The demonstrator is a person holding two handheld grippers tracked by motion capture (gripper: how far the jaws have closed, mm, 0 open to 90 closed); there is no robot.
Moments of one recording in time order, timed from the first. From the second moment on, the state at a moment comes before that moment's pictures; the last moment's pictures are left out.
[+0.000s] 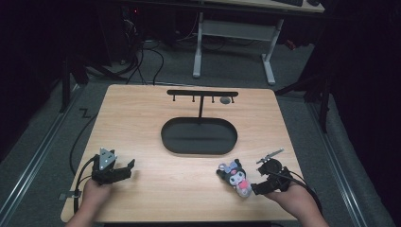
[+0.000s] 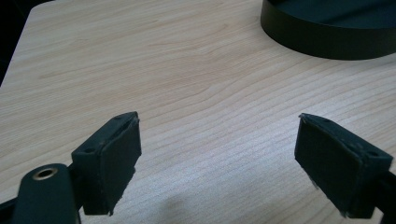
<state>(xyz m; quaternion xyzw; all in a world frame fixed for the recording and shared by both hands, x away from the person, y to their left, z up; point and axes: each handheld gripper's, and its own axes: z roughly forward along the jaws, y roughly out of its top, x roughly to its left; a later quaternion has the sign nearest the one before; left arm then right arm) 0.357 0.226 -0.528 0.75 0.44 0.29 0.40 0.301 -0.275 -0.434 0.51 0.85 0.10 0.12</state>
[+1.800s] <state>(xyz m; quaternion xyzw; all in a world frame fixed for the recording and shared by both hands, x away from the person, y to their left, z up) 0.354 0.228 -0.529 0.75 0.44 0.29 0.40 0.296 -0.242 -0.465 0.48 0.85 0.17 0.13</state>
